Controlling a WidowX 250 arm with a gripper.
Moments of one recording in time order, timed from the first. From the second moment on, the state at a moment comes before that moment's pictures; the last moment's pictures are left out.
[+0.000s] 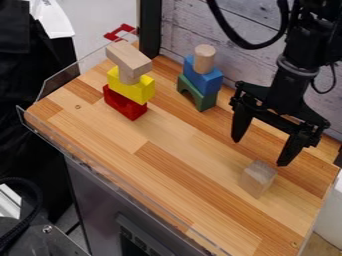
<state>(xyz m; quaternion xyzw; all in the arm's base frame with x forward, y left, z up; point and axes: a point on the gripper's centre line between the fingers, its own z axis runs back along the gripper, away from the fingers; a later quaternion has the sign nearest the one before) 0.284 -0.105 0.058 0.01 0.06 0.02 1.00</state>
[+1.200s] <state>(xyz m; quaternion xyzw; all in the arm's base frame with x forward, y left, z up) 0.270 -0.112 0.028 -0.02 0.10 0.03 0.99</state>
